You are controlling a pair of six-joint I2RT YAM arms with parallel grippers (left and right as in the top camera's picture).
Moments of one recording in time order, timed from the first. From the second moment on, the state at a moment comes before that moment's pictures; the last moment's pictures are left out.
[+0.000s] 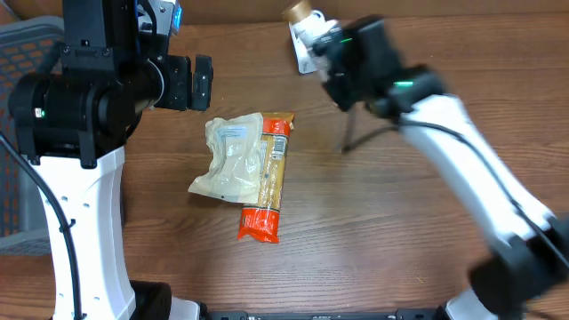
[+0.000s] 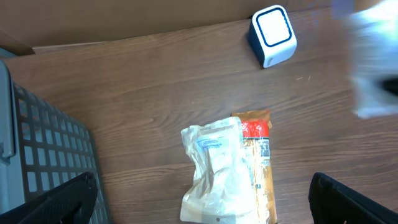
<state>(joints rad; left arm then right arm) -0.11 1.63 2.30 -1.50 -0.01 0.03 0.42 1.75 1.70 -0.76 -0.09 -0.27</state>
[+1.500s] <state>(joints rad) -0.11 1.63 2.30 -1.50 -0.01 0.03 -0.36 1.67 1.10 -0.74 -0.41 0.33</state>
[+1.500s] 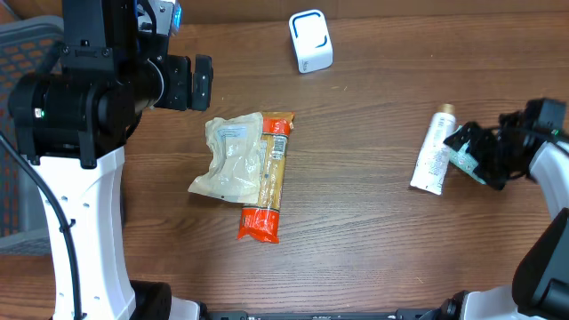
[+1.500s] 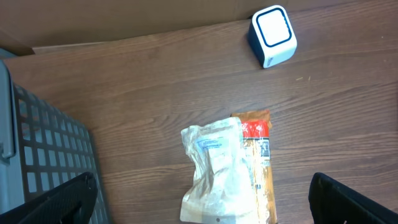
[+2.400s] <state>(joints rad) -0.11 1.63 2.30 -1.50 -0.01 0.03 0.39 1.90 1.35 -0.57 -0.65 0.45</state>
